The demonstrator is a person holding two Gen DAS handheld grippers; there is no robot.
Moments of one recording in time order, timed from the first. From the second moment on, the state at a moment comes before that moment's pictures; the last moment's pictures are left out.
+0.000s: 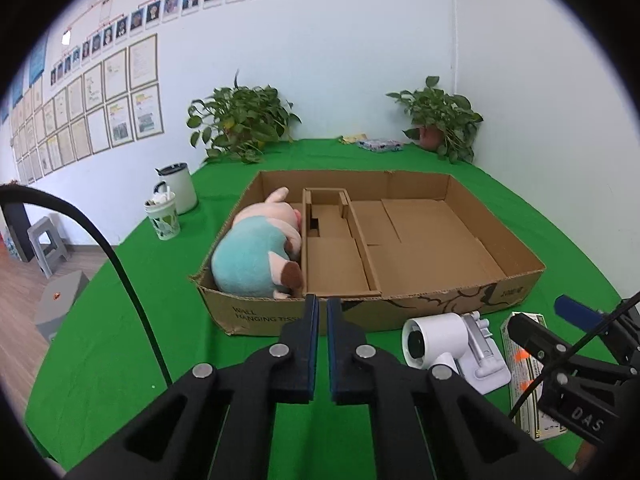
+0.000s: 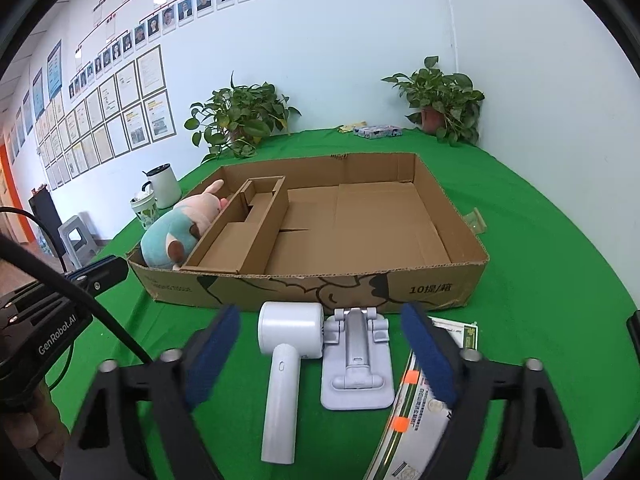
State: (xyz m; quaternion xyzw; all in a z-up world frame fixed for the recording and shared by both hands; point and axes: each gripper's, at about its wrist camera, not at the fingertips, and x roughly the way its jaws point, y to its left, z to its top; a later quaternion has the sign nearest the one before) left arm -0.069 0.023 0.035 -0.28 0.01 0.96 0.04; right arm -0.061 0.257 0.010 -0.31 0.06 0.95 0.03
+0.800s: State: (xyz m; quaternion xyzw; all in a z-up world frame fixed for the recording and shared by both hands) left arm -0.065 -0.007 0.007 -0.32 -0.02 0.95 0.03; right arm -0.063 0.253 -0.028 -0.39 0.14 0.91 -0.08
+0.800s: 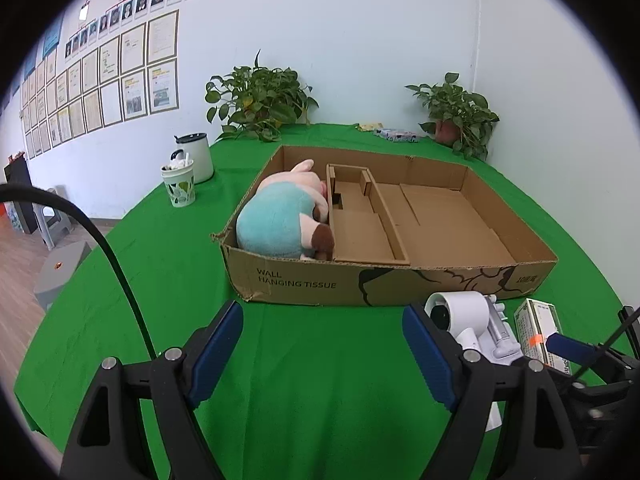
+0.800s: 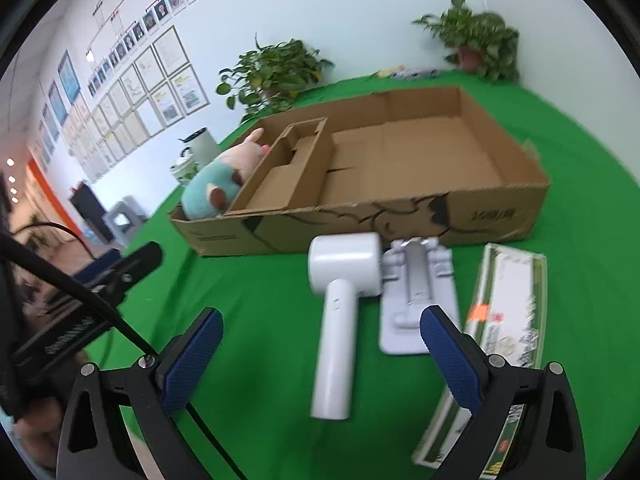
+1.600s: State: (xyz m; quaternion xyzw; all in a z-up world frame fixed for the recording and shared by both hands) left arm -0.138 0.013 -0.058 -0.49 -0.11 0.83 0.23; right arm -0.072 0.204 -0.067 -0.44 0.04 0.89 -0.10
